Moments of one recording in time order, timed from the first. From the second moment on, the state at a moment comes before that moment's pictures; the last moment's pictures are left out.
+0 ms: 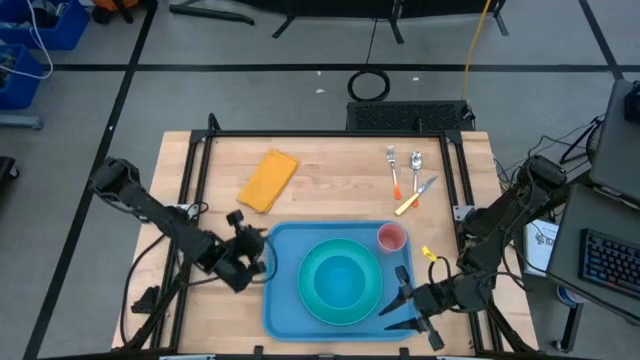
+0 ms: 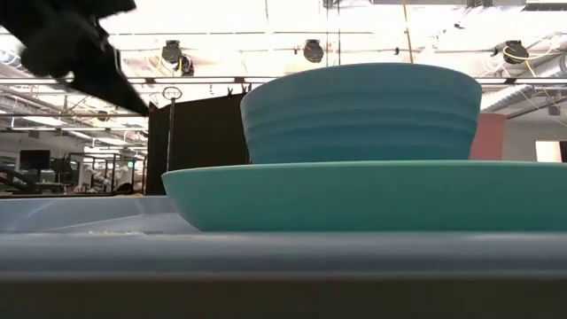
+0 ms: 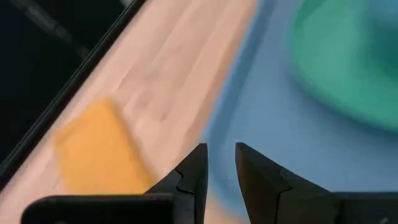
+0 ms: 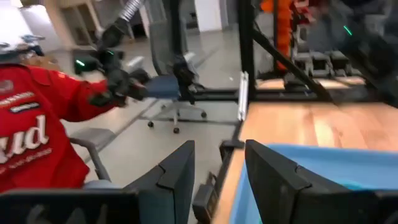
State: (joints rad) left arm -0.61 1.37 0.78 -0.64 -0.87 -0.74; right arm 0.89 1.33 0.82 0.38 0.48 0.28
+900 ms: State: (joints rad) left arm -0.30 1.41 0.78 -0.77 -0.68 -0.30; right arm 0.91 1.37 0.82 0.36 0.47 0.27
